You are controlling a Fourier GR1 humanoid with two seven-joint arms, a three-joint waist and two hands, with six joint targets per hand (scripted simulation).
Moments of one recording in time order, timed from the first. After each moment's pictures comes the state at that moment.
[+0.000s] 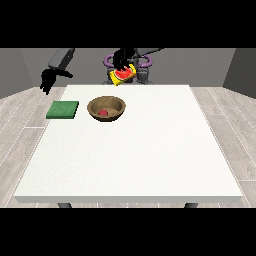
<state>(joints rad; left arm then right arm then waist) -0.90 0.01 -0.66 -1.04 -1.52 0.03 0.32 -0.49 -0.46 -0.36 -0.57 -0.22 0.36 -0.42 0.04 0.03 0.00</state>
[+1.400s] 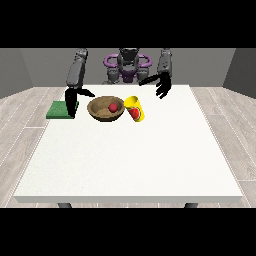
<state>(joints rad) -0.63 0.01 0.02 -1.15 -0.36 0.21 -0.20 -0.63 -0.30 -0.32 -0.67 -0.24 0.19 -0.32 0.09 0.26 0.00</state>
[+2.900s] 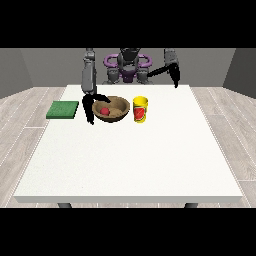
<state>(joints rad) -0.61 0.06 0.00 -1.28 -0.29 0.11 -0.13 -0.69 -0.18 -0.33 -0.51 -0.28 0.12 -0.40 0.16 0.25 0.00</state>
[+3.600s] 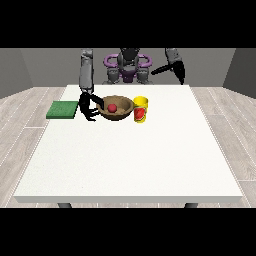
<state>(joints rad) -0.59 0.08 0.03 -1.27 -0.25 0.07 -0.15 -0.70 -0.24 -0.27 -0.47 -0.18 -0.10 -0.24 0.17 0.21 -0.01</state>
